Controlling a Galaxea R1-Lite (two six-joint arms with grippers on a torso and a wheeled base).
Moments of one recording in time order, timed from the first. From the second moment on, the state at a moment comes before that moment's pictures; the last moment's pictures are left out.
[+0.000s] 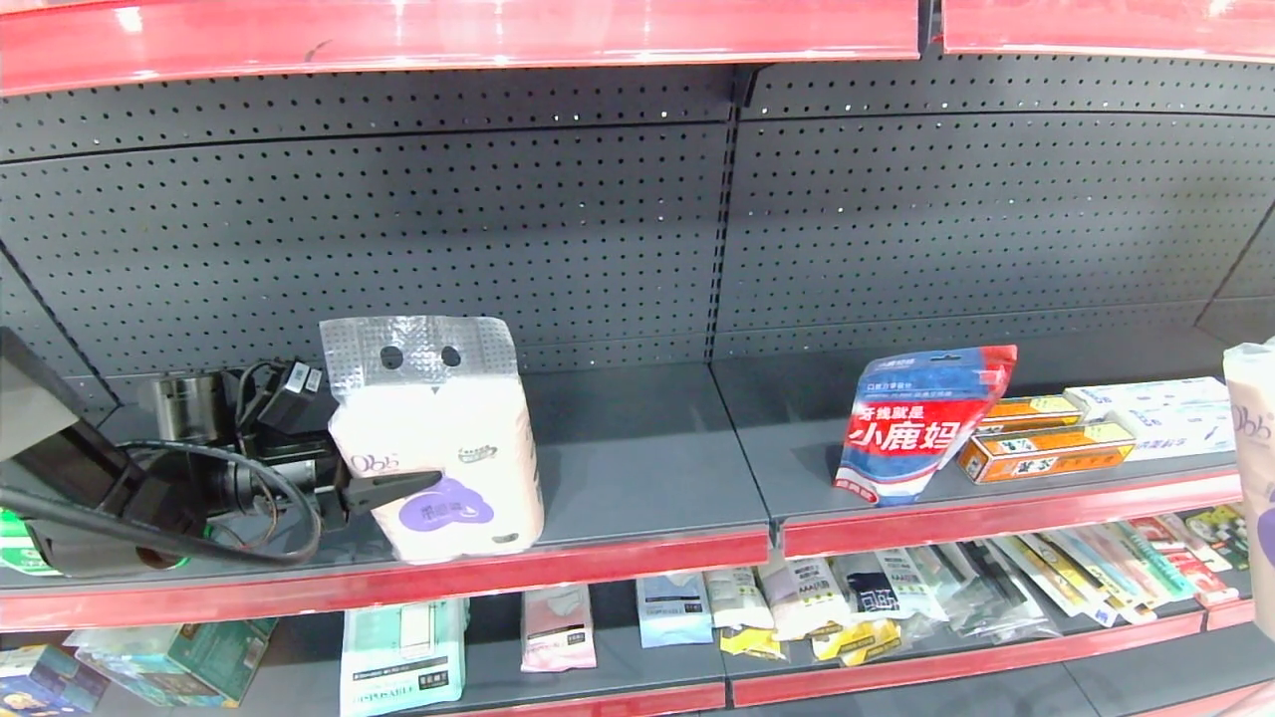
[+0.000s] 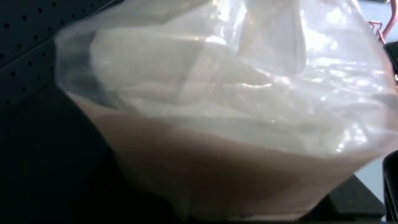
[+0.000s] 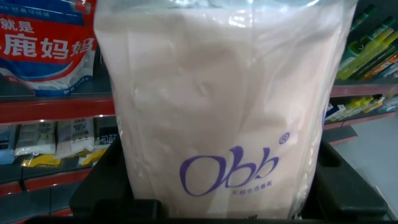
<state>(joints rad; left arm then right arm) 0.14 2.14 -0.75 -0.91 -1.34 0.47 -0.12 0.78 -0.49 -0.12 -0.24 -0.36</state>
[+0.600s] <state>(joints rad) 0.14 2.11 -0.74 -0.91 -1.34 0.42 -0.12 0.78 -0.49 -0.12 -0.24 -0.36</state>
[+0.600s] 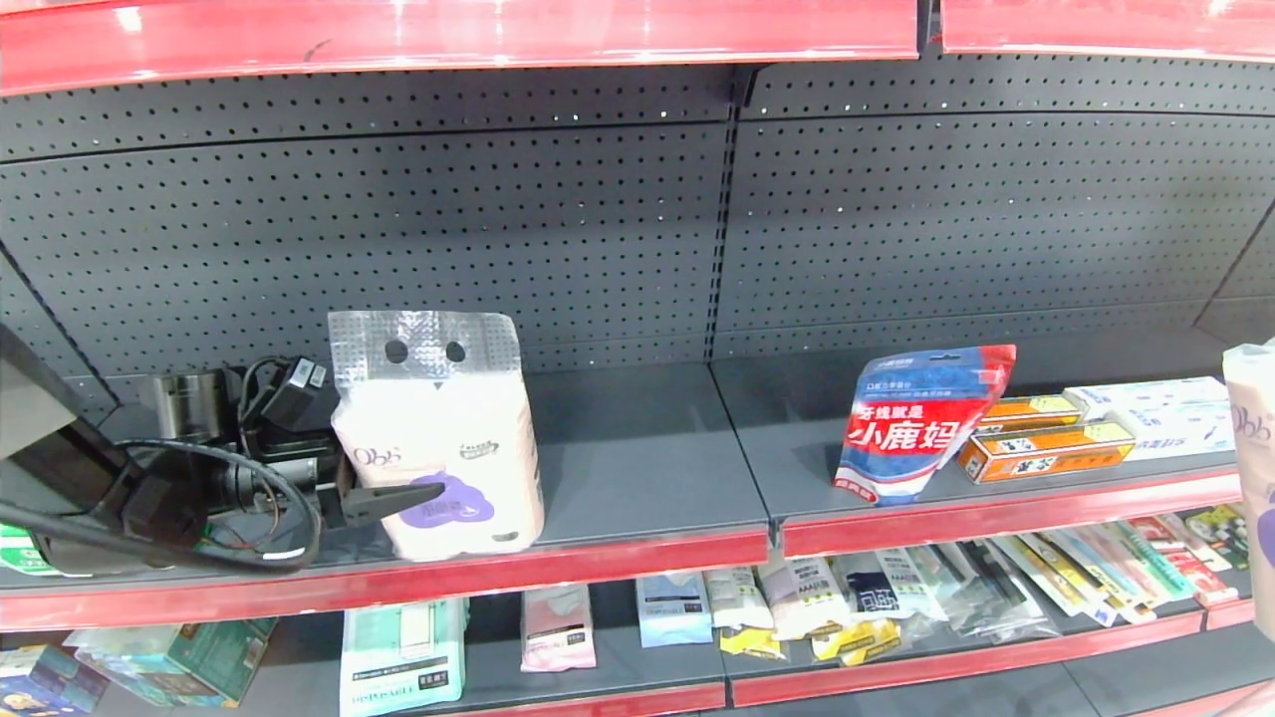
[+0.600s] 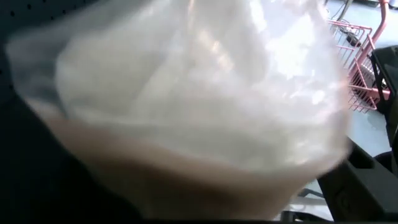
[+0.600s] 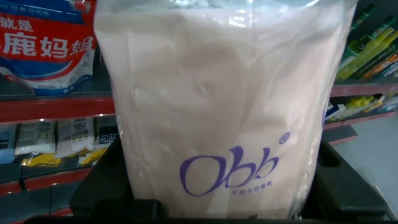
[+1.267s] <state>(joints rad) 0.19 1.92 -0.79 -0.91 -1.34 0.25 -0.12 0.78 -0.49 -0.12 -0.24 -0.36</state>
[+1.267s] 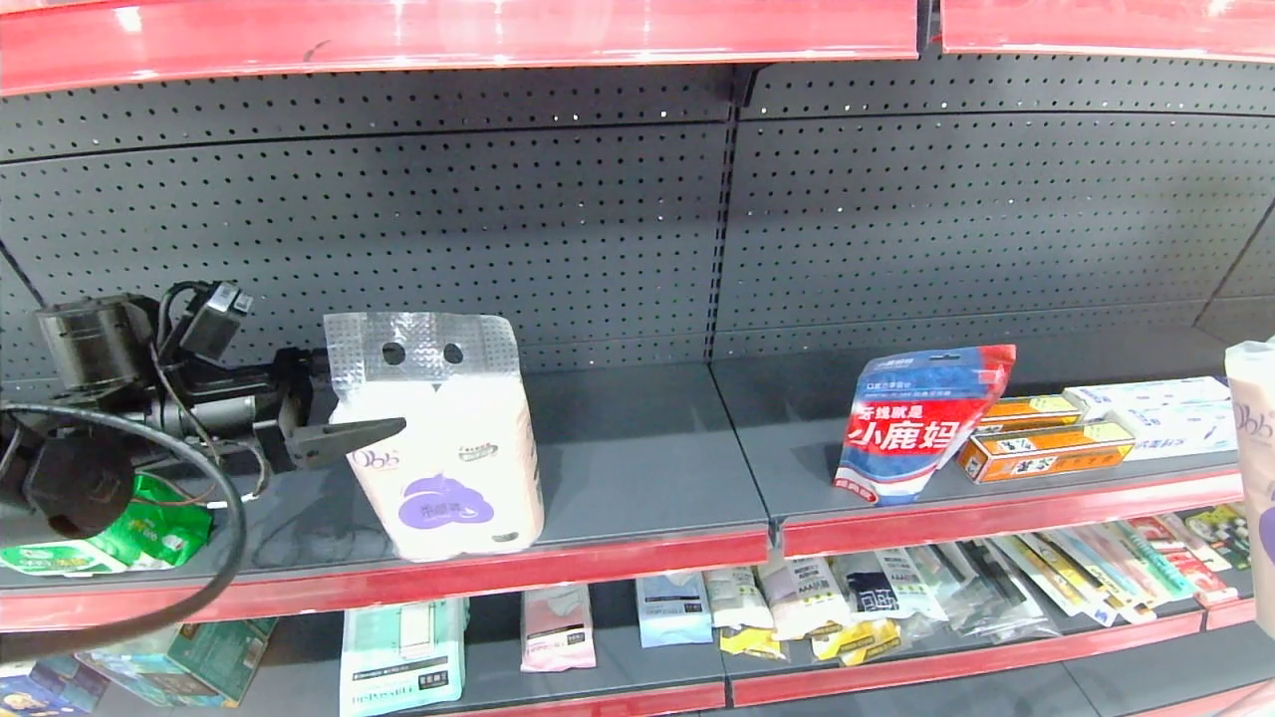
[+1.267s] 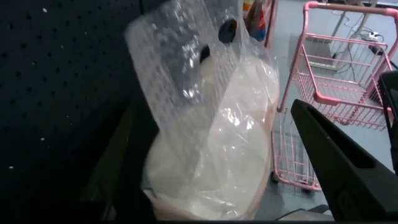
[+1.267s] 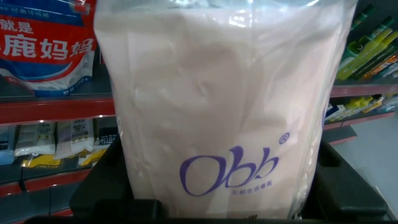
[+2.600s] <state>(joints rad) 0.15 1.54 -0.59 -0.91 -0.24 -0.07 -0.11 0.77 -0.48 -0.12 -0.22 -0.35</state>
